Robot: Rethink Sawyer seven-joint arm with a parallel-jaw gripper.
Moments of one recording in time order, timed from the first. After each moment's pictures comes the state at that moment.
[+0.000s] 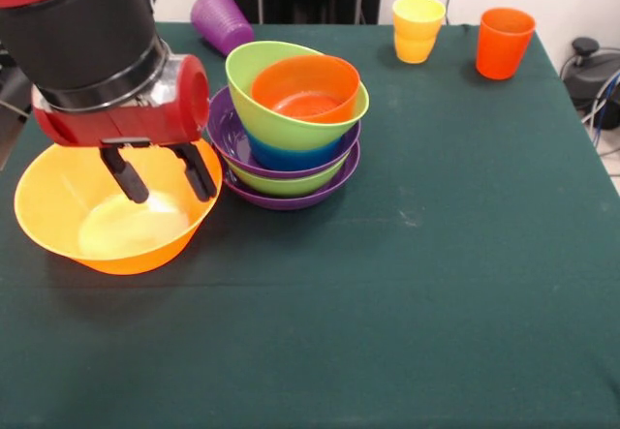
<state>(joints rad) -0.60 -0.29 0.61 0.68 -0.41 1.39 1.66</state>
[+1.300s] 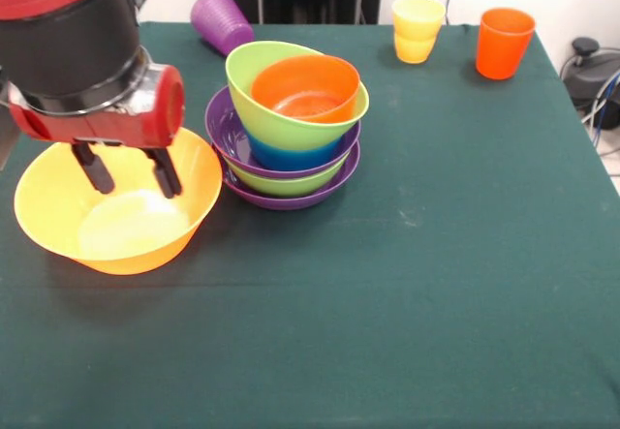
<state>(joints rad) -0.56 -0.28 0.50 0.64 -0.42 1.42 1.66</state>
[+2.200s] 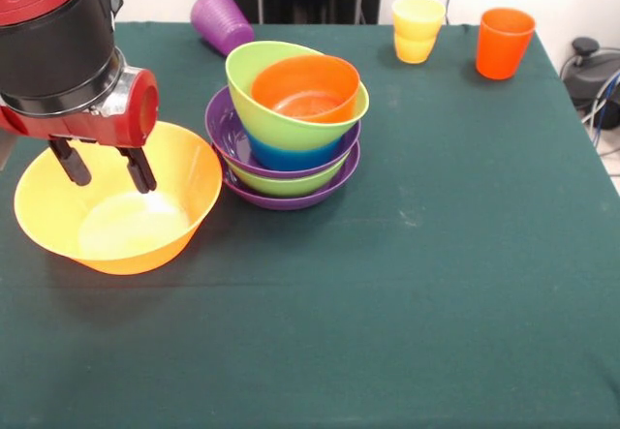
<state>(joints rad) -0.56 -0.27 0.44 0.64 -0.41 1.42 1.66</state>
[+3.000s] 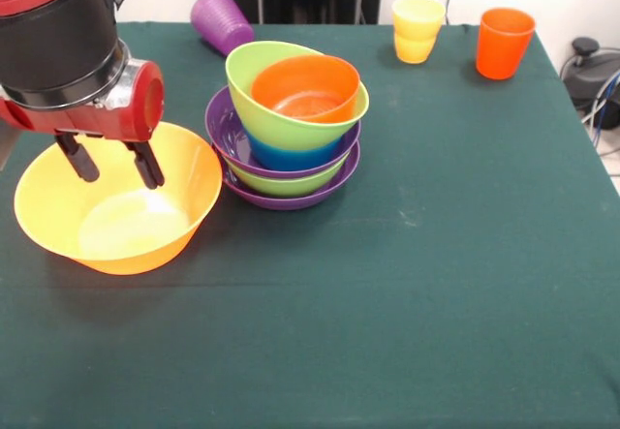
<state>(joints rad) -0.55 -0.28 0.41 0.64 -0.36 1.42 1.66</state>
